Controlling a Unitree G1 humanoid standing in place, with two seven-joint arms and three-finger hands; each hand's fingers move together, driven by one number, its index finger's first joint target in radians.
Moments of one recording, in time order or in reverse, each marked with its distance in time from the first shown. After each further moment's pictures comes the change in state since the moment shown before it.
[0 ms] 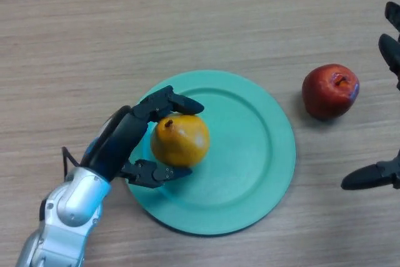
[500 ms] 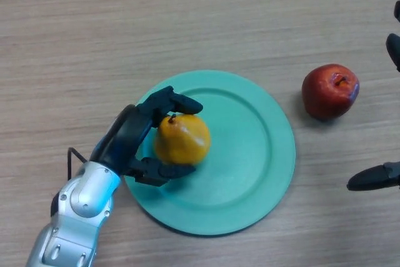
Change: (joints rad) left arm -0.020 -0.028 -0.030 -0.004 -0.002 0.153 0.025; right arm 0.002 0.000 -0.020 -0.007 0.022 0.002 0.000
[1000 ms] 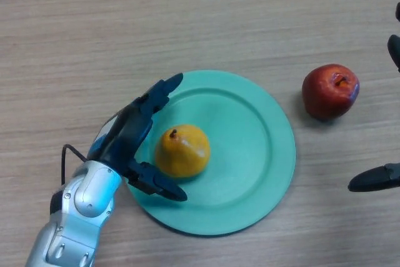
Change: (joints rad) left arm 0.000 0.000 0.000 -0.028 0.132 0.037 0.038; right arm 0.006 0.000 -0.004 -0.005 0.000 0.005 0.000
